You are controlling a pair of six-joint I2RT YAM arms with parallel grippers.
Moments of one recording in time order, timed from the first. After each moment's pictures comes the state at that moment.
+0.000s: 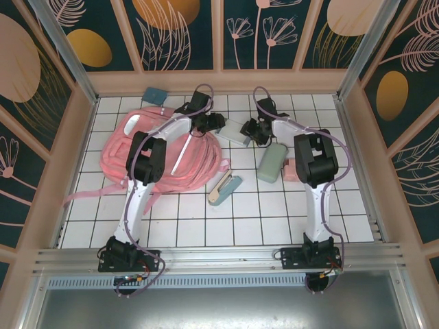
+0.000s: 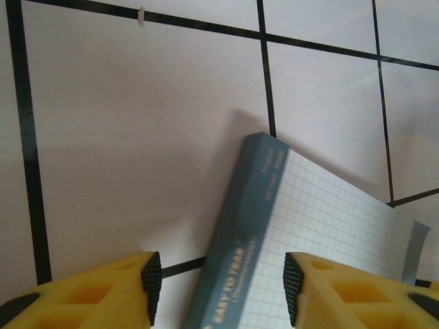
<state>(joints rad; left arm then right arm) -0.42 2.49 2.05 -0.43 0.29 -0.58 0.32 2.20 1.60 -0.43 -0.24 0.76</state>
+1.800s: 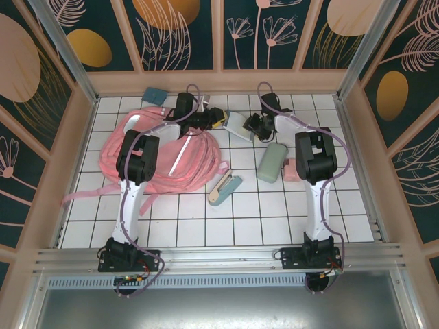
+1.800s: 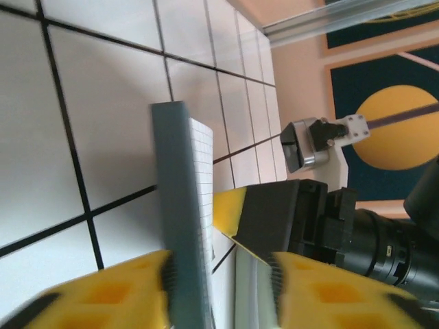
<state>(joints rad) -0.35 2.40 1.77 0.12 0.83 -0.90 0.28 2.25 1.69 -0.46 -0.27 0.75</state>
